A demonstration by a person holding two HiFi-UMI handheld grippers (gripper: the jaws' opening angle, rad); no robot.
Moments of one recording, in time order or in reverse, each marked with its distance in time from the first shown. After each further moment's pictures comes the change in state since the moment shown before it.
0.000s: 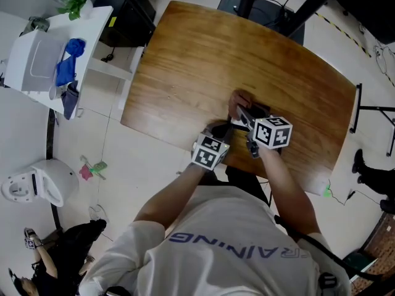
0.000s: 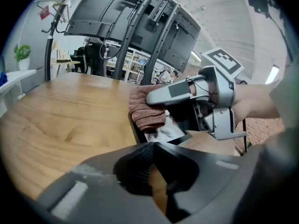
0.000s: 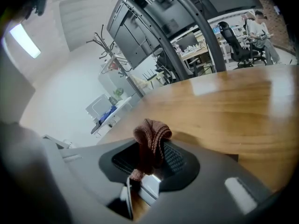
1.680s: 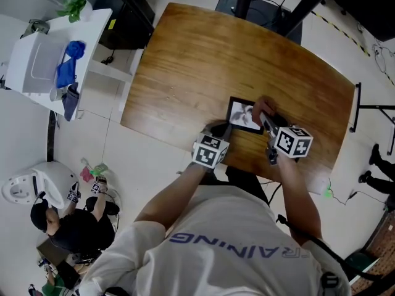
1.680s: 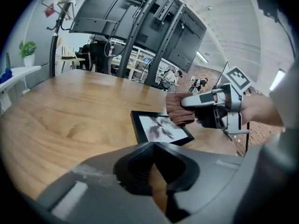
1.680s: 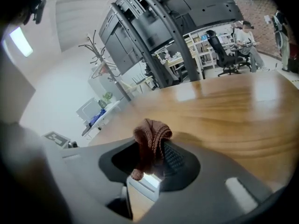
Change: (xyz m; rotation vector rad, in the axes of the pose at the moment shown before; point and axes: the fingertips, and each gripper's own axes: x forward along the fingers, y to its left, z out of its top) left arm 0.001 0.002 0.000 -0.057 0.016 0.032; right arm -0.076 -0.059 -0.002 0.042 -0.046 -0.129
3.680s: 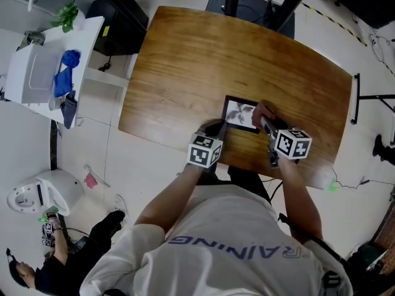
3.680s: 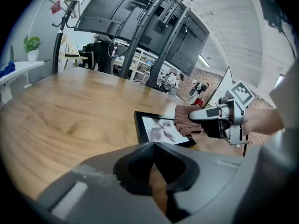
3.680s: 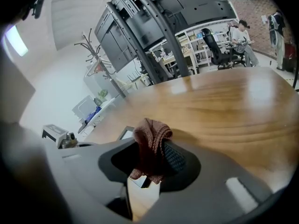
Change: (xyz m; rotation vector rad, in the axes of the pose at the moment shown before) left arm -0.004 0.003 0.002 -0.046 -0.030 -0.005; right arm -0.019 -0.022 -0.027 0.026 0.026 -0.054
